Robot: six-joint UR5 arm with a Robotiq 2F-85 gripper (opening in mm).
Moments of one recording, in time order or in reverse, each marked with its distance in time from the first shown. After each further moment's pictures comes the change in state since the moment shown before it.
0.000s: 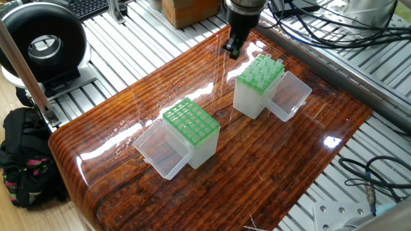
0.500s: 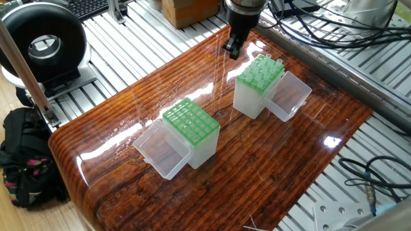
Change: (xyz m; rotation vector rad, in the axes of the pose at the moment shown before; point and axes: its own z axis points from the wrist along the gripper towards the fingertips) arm -0.005 0.010 -0.009 -0.012 -0.037 -0.011
